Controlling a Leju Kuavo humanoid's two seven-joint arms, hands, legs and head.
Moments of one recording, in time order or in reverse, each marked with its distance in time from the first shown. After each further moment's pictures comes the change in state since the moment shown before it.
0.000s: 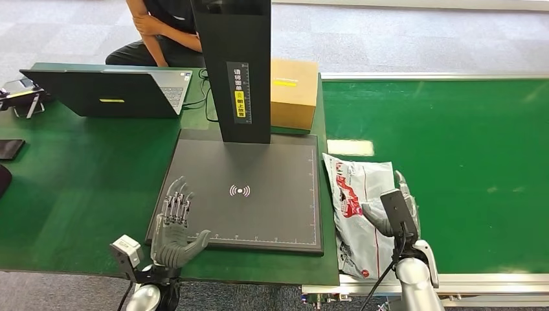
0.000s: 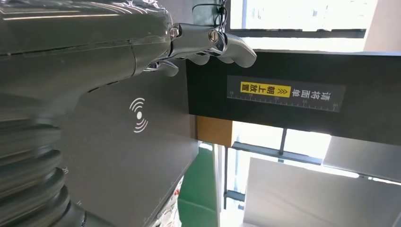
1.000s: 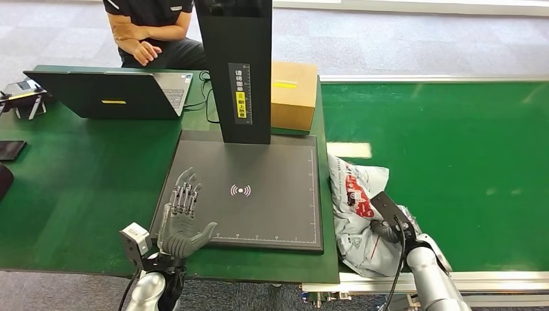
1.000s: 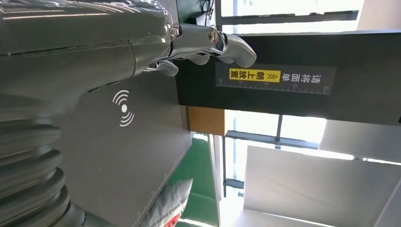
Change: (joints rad) left arm -0.074 -0.002 -0.008 0.063 -0.015 -0.024 0.000; right arm -0.195 -0.130 -0.017 0.492 0.194 0.217 0.093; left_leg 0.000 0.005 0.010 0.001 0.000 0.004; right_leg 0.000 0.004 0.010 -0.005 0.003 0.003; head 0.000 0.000
